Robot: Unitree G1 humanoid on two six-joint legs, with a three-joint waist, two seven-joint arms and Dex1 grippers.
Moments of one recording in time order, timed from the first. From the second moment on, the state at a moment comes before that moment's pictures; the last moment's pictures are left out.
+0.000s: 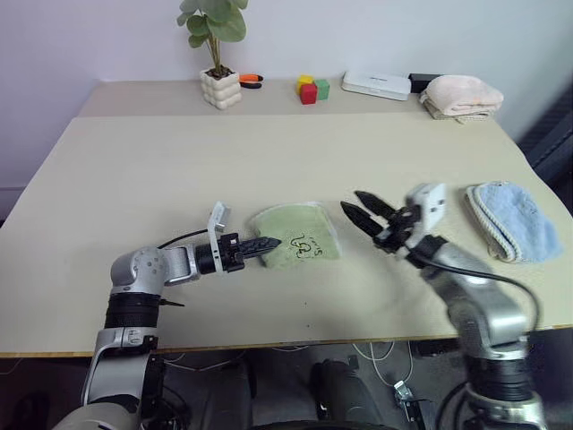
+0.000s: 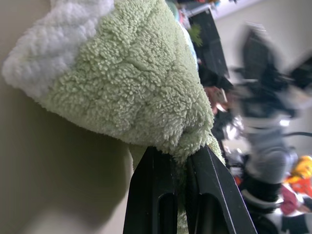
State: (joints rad) left arm -0.50 0.36 0.16 0.27 -0.82 1.20 -0.84; right arm -0.19 -0.50 -0.17 -0.42 0.60 0.52 0.69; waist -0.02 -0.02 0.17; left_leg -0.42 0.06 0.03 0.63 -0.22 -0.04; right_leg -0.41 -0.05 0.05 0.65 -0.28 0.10
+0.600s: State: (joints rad) left arm -0.50 0.39 0.49 0.32 -0.78 0.88 -0.57; right arm -0.19 -0.66 -0.12 -0.42 0.63 0.53 0.87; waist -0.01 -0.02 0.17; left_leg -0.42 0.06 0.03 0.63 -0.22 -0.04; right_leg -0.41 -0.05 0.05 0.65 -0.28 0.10
